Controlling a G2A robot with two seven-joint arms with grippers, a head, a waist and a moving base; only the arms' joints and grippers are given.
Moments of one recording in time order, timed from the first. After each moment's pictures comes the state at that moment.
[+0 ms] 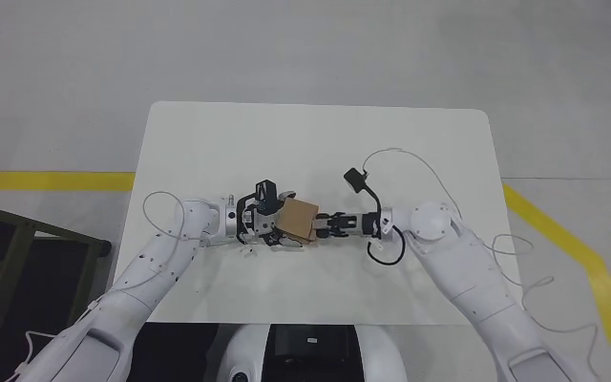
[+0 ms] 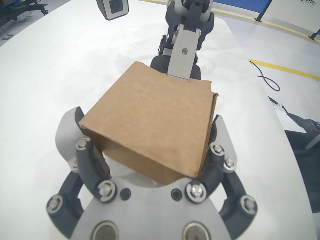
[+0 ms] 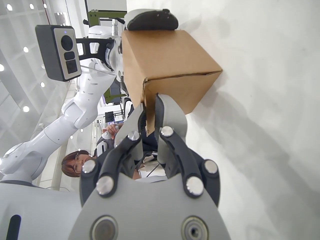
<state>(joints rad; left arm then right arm) 0.79 -1.12 -0.83 -1.02 1.52 -1.01 0.47 -0.85 -1.21 0.94 -1.20 0.18 -0.19 1.03</state>
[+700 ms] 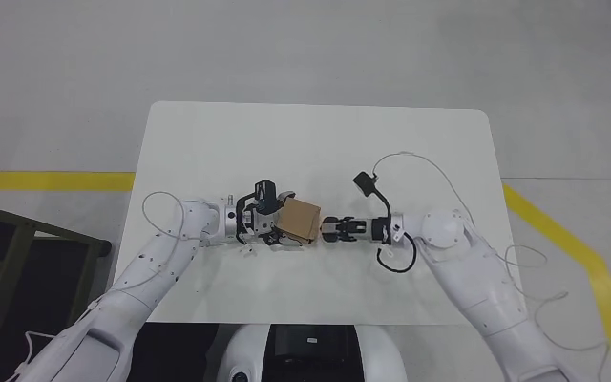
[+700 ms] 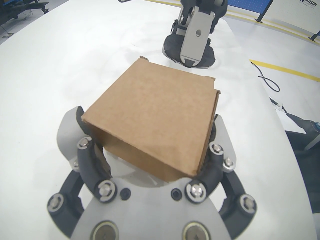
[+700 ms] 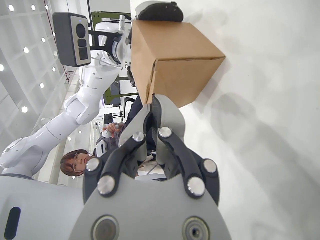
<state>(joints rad) 0.79 -1.12 -0.84 -1.01 1.51 -1.01 0.46 -0.95 -1.17 1.03 -1.32 0.15 -0.16 1.06</state>
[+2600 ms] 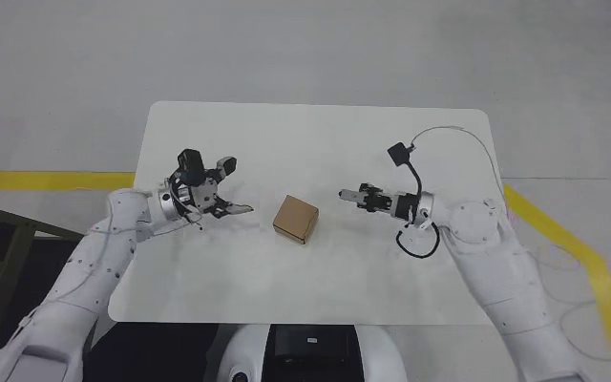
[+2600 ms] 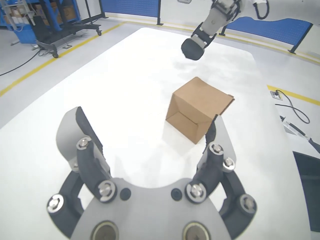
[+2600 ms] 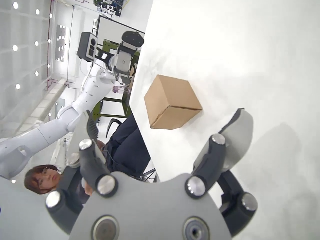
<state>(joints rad) 0.85 -0.92 -1.03 -1.09 1.29 -0.98 0.47 -0.96 -1.13 1.19 -1.43 0.02 -0.36 0.93</state>
